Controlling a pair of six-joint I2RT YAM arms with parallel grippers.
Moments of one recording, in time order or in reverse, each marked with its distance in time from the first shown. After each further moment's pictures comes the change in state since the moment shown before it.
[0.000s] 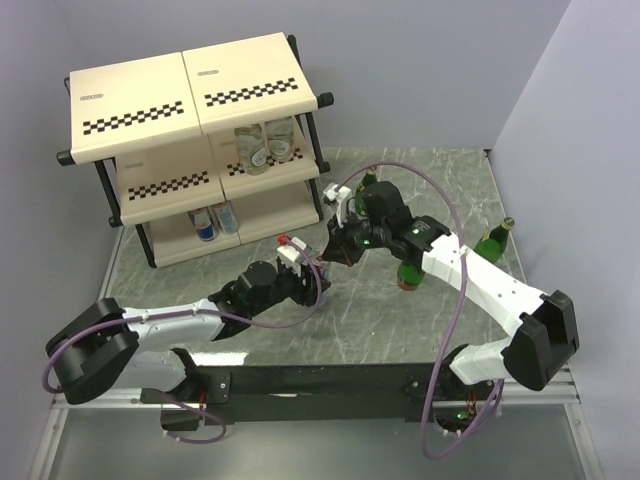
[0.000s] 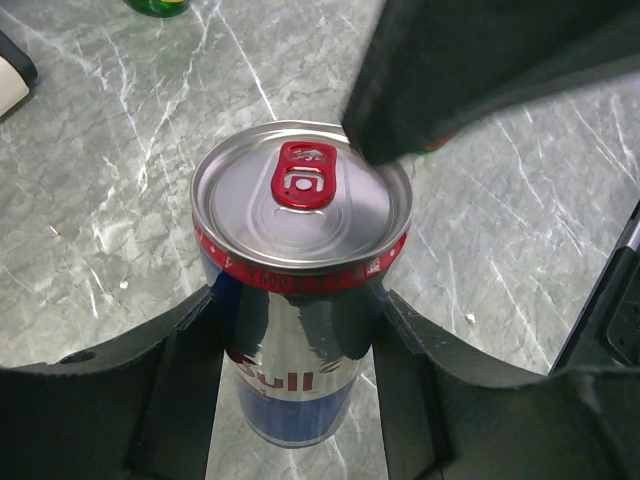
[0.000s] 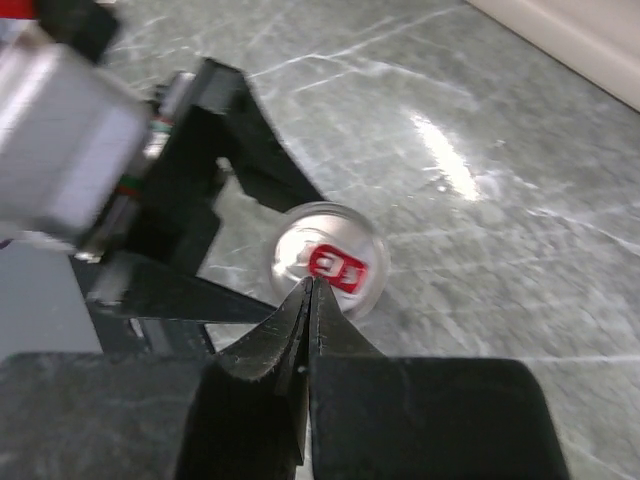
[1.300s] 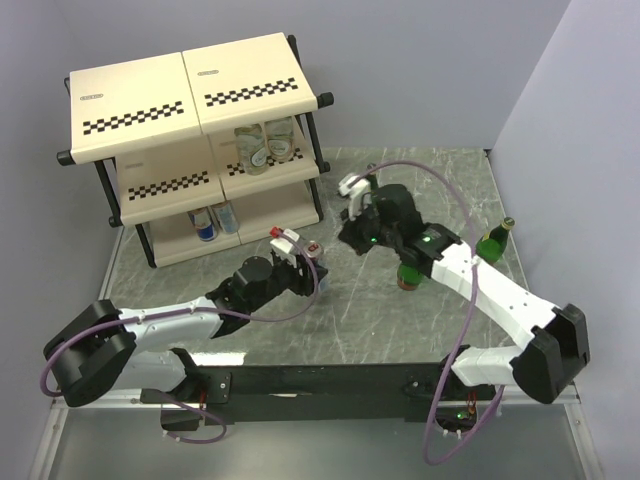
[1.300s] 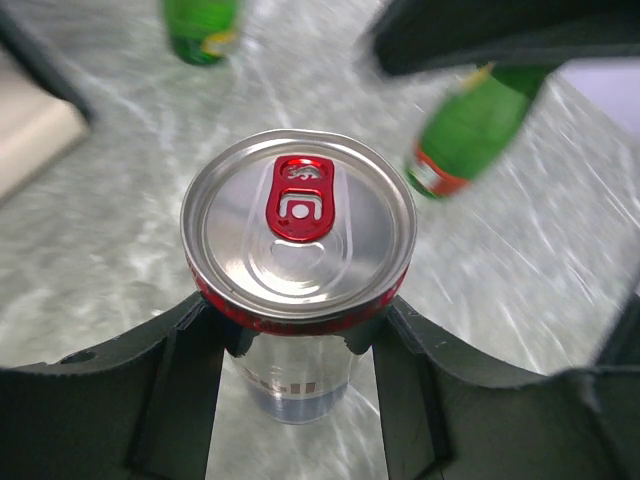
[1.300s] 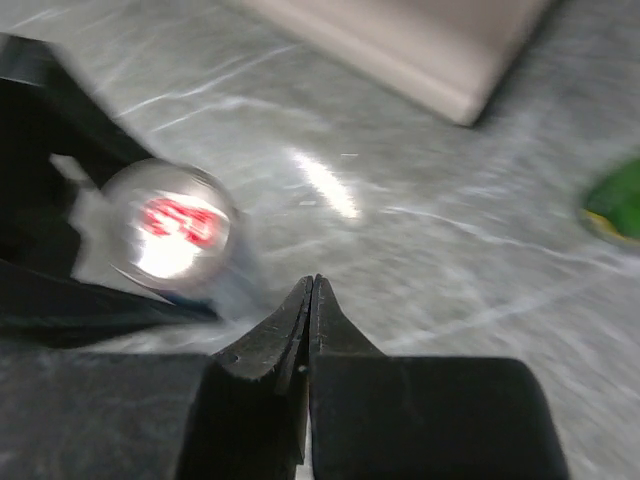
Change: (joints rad) left arm 0.033 -0.008 0.017 0.029 -0.036 -0.002; right arm 0.006 -0.072 -0.065 0.100 0.282 -0.052
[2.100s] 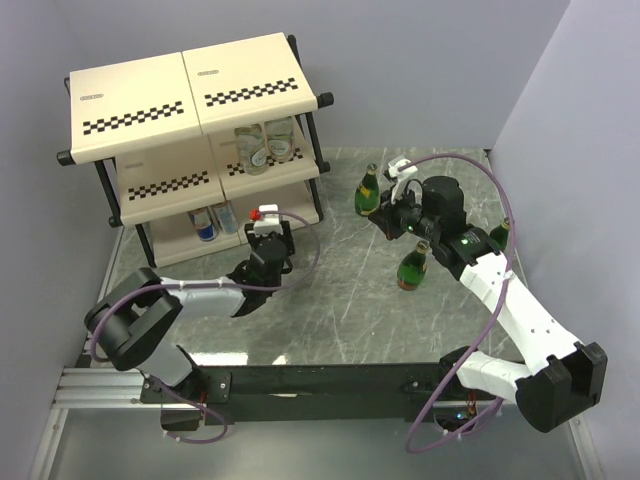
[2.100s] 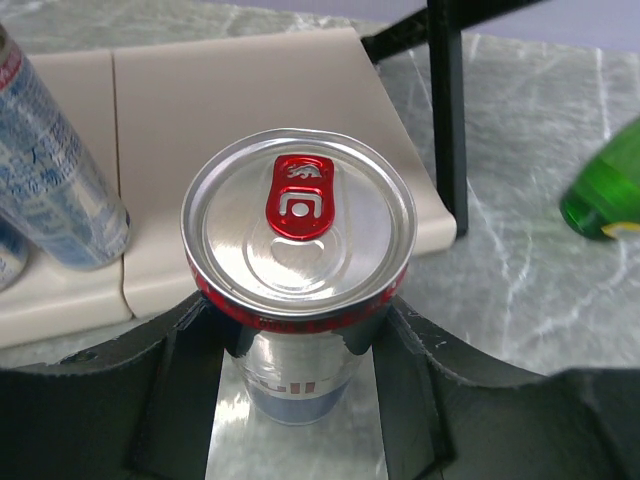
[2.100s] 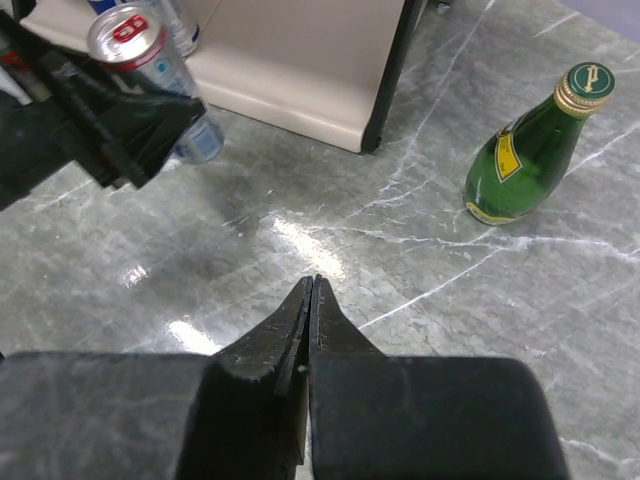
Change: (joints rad) left arm 0.086 0.257 0.121 0.108 -0.745 0.015; right arm -0.264 -0.160 -0.052 0.045 -0.104 0.012
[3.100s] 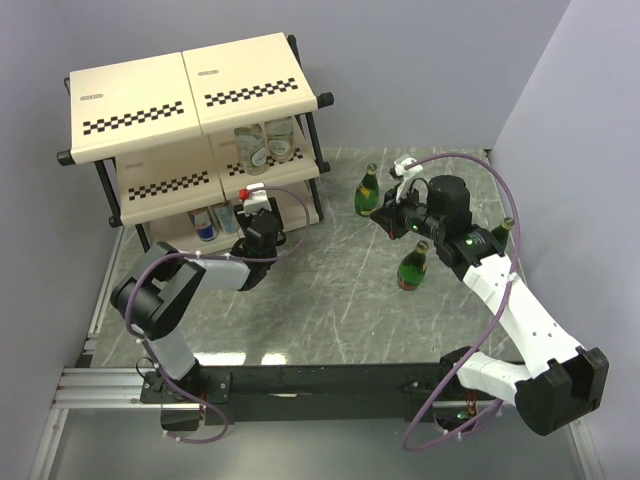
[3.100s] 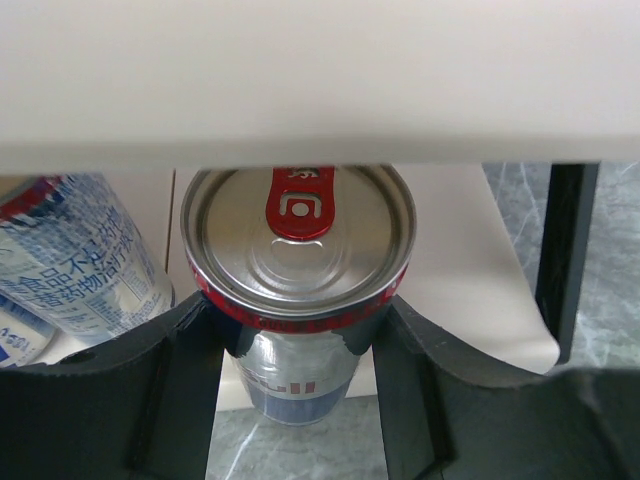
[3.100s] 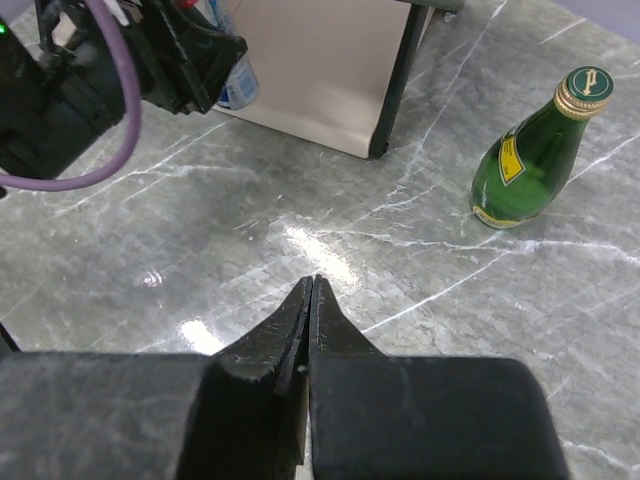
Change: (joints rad) left arm 0.191 0.212 0.148 0.093 0.020 0.023; right arm -0.033 -0.017 0.000 0.000 -0.055 0.018
